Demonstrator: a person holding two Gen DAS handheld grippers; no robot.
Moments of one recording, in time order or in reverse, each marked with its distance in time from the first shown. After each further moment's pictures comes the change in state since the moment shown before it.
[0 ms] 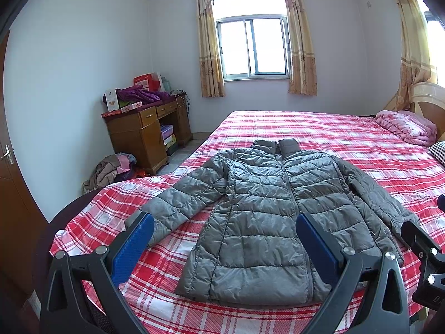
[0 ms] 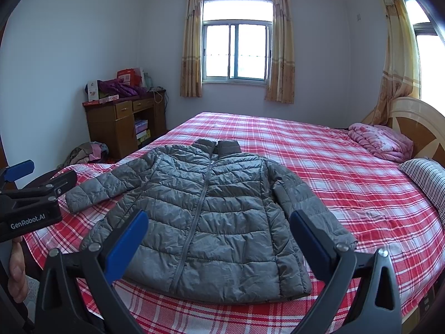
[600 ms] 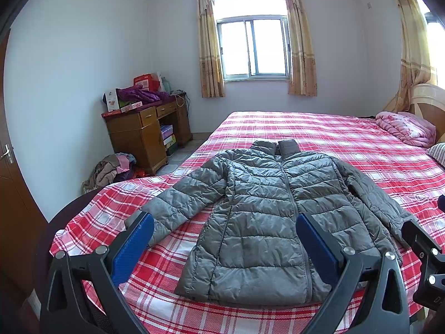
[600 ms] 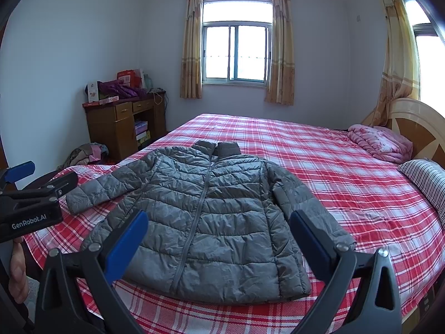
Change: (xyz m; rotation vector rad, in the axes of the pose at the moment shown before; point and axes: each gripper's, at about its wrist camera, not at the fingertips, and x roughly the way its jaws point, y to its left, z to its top) left arm -0.007 -0.001 0.004 -0.004 -0.006 -0.004; right arm 0.000 0.000 0.000 0.000 -0.002 0.000
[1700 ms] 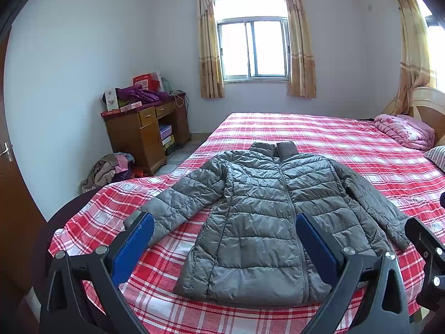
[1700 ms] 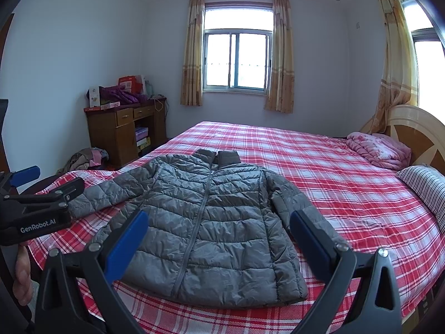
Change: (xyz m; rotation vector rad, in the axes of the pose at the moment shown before) left arm -0.001 -0.003 0.002 -0.004 0.000 -0.005; right arm -0.008 -0.001 0.005 -0.010 -0.036 -0.002
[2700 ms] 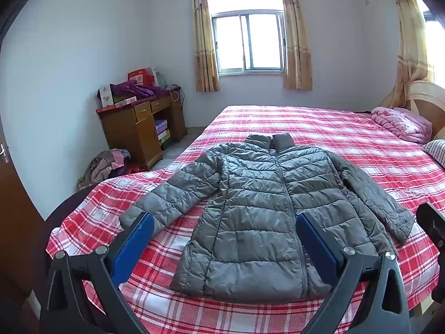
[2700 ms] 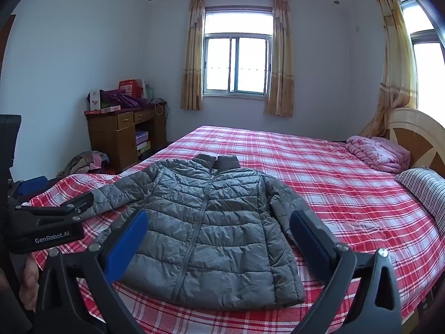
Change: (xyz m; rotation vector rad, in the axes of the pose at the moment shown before) left arm 0.005 -0.005 -0.004 0.027 0.028 -0.005; right arm -0.007 -0.001 0.005 -0.001 -0.014 0.000
